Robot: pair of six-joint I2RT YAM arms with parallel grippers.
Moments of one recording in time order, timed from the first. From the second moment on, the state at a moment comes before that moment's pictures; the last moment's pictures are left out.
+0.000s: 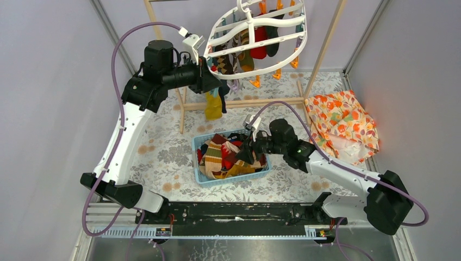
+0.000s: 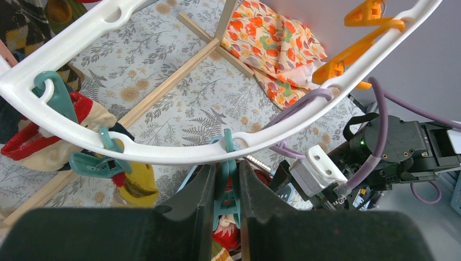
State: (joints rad) left arm -0.35 1.46 1.86 -0.76 0.60 -0.12; right arm 0.77 1.19 0.72 0.04 -0.49 0.05
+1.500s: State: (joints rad) left arm -0.35 1.46 1.86 -0.76 0.61 -0.11; right arm 0.77 1.23 0.63 0.13 -0.56 0.12
